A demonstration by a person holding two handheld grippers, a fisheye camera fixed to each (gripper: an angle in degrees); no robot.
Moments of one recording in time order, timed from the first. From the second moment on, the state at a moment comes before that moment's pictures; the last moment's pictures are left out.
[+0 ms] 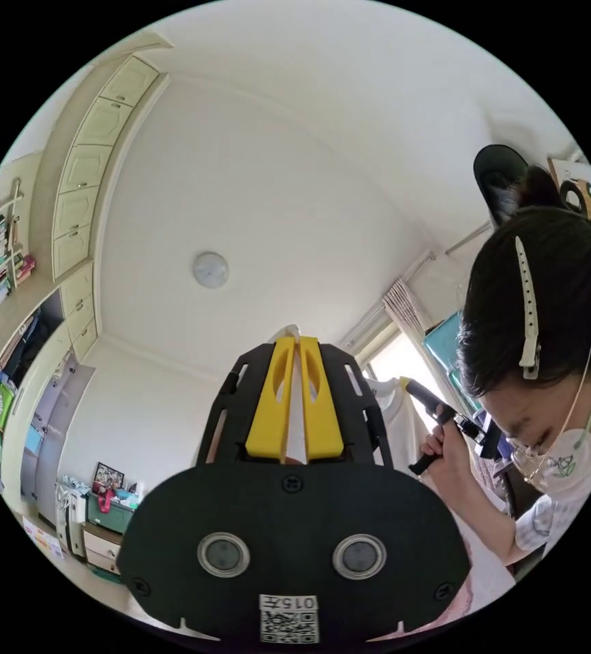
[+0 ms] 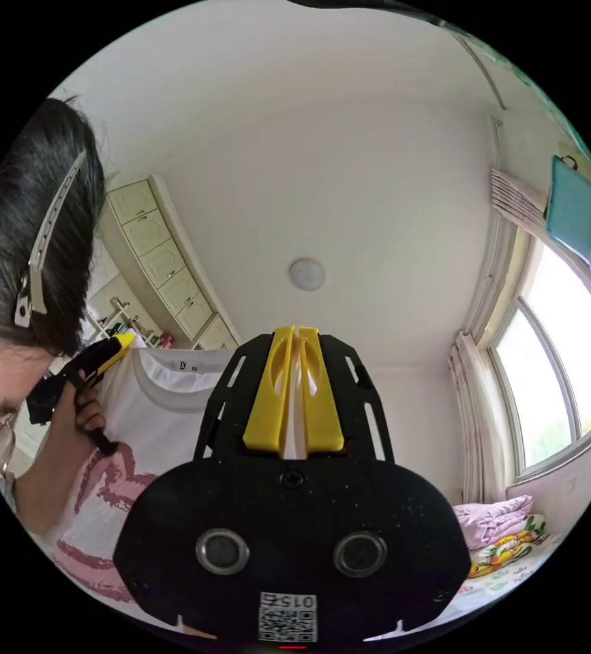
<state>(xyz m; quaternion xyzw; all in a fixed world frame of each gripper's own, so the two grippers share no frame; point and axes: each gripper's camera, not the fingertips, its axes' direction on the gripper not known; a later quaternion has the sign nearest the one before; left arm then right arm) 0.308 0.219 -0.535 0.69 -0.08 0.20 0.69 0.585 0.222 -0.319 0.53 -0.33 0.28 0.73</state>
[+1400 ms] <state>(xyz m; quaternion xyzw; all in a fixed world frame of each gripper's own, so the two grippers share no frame) -0.359 -0.042 -0.149 -0.04 -0.13 -0.28 0.95 0.298 -0.263 -0.024 -0.33 -0.62 -0.10 0.70</state>
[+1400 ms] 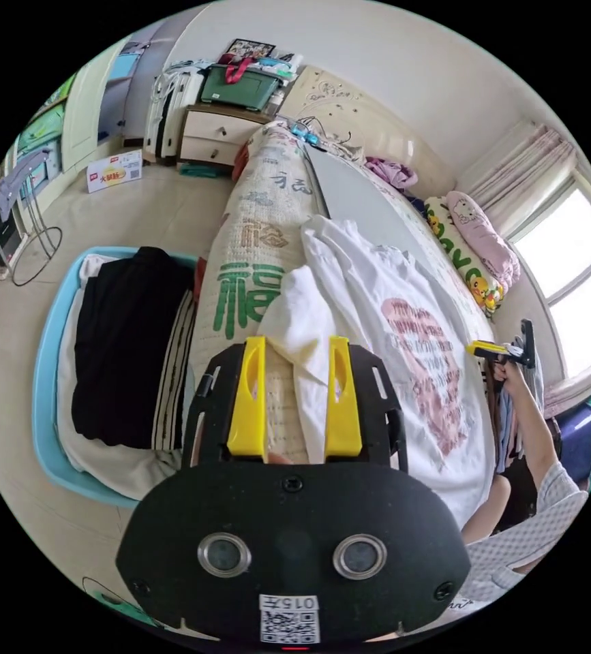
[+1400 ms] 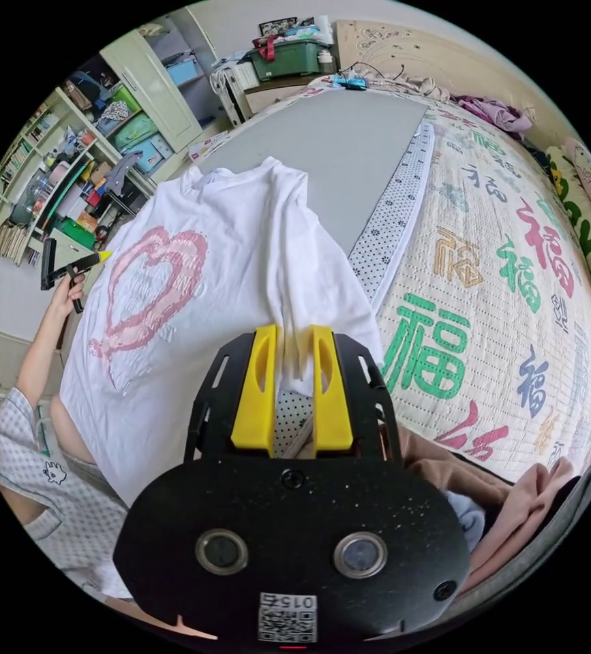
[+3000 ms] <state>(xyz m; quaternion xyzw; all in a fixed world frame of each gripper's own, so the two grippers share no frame) -0.356 -0.163 -0.172 -0.01 -0.31 -0.26 0.91 0.241 -0.429 -0.013 -0.42 -0.29 -0.05 0.86</state>
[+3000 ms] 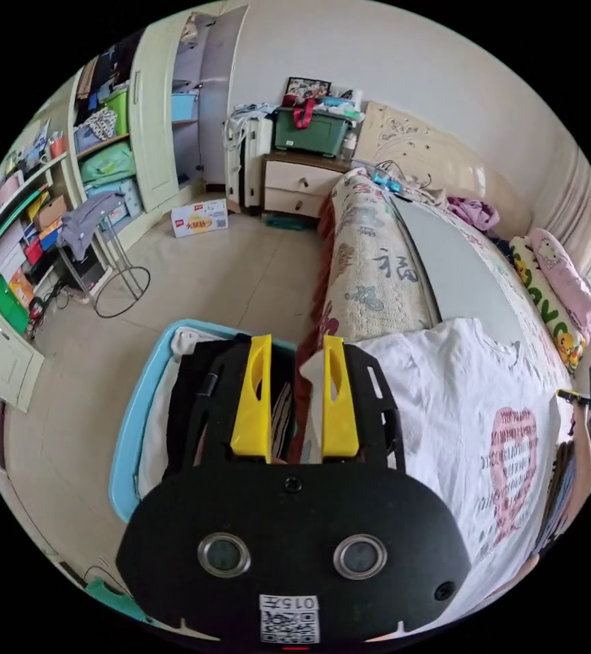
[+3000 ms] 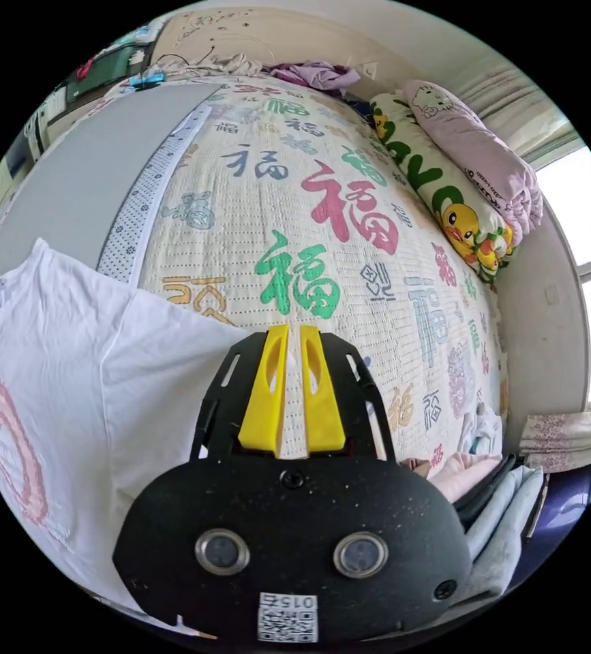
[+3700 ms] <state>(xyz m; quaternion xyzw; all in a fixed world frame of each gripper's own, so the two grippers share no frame) -0.251 -0.241 -0.045 -0.11 -0.27 -0.10 0.95 0.225 -0.403 -0.044 -0.28 -0.54 -0.04 0.79</state>
